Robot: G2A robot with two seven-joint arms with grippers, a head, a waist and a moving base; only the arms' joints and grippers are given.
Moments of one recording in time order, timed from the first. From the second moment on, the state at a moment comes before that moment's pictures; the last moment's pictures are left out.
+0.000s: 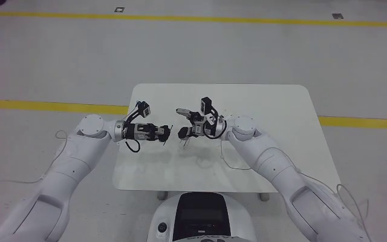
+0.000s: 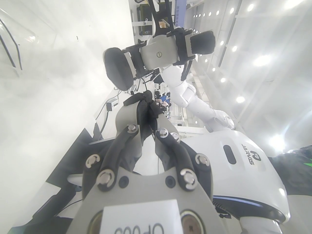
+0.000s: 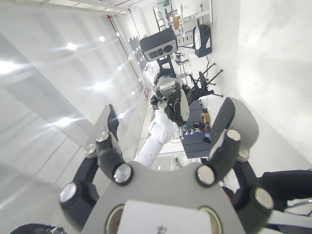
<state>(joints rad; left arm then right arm) 0.87 -0.99 -0.86 -0.95 -0.70 -0.34 -1.39 -0.87 -1.42 0.78 -0.91 0.67 -0.03 0.87</state>
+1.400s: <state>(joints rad) 0.87 -0.99 -0.86 -0.95 -0.70 -0.34 -1.39 -0.89 -1.46 0.80 -0.85 0.66 -0.09 0.97</state>
